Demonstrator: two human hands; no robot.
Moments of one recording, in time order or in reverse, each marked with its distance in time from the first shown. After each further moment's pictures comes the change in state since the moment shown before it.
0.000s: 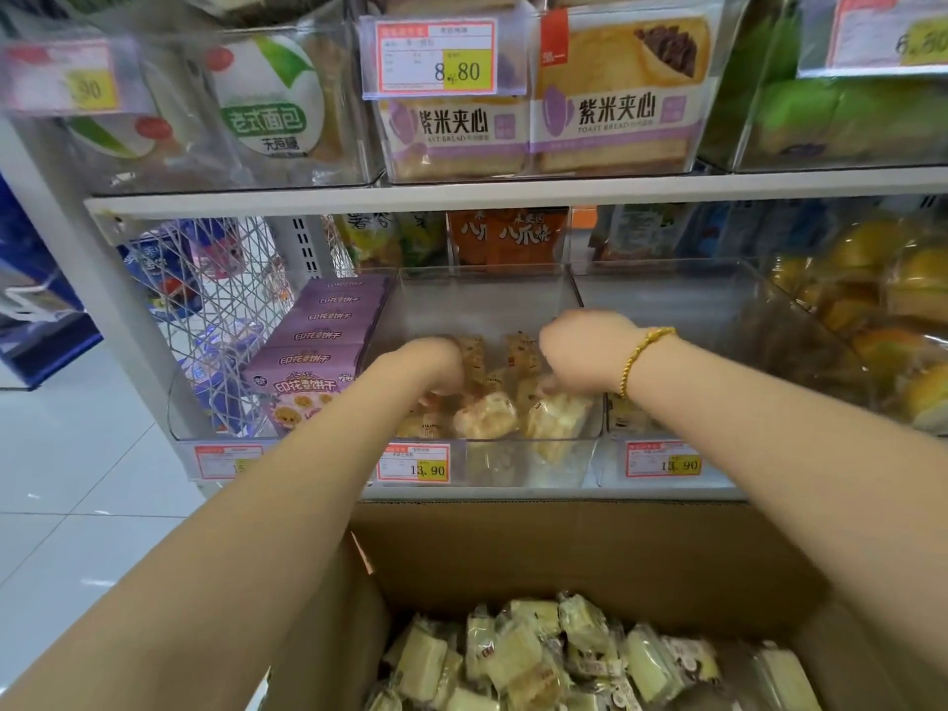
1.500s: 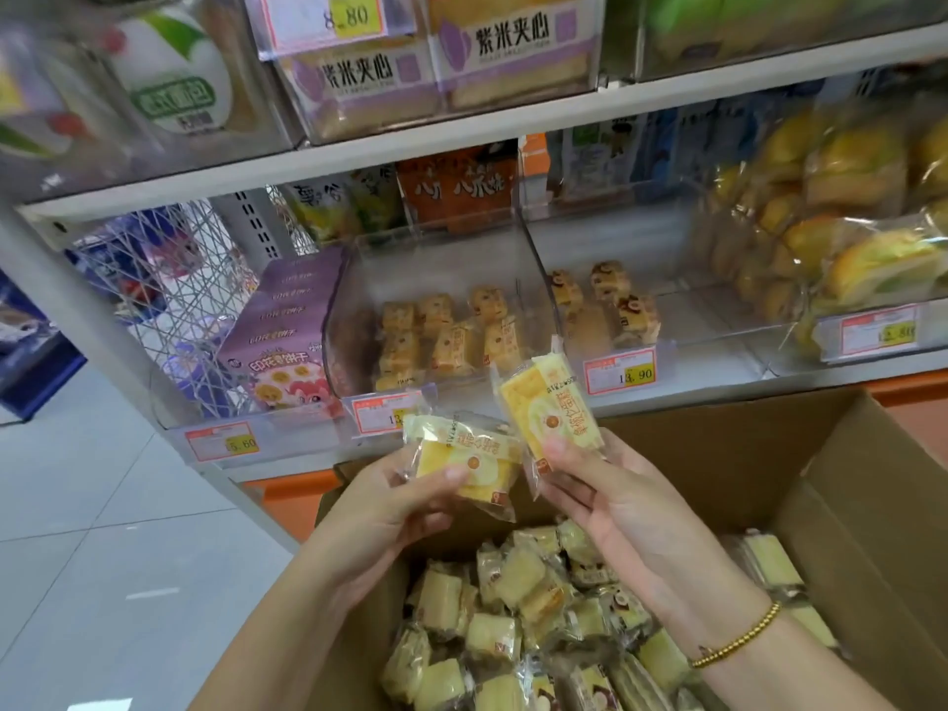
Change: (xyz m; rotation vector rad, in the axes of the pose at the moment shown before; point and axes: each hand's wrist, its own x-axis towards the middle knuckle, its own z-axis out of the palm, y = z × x) left_hand -0.187 -0.020 0.111 -1.474 -0.145 0.159; right_hand -0.159 -0.084 0.109 2.586 0.242 0.393
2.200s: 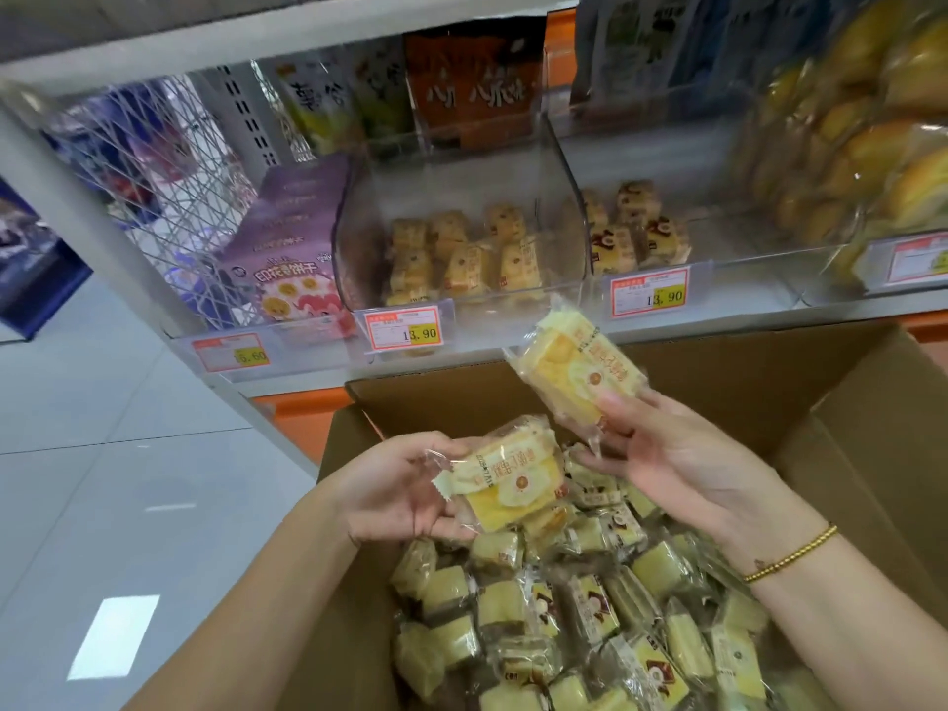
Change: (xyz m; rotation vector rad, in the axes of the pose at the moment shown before) left_hand 0.021 -0.051 -0.037 -0.328 -0.544 -0.528; right_hand 0.007 0.006 -0.035 -0.033 -0.101 0.184
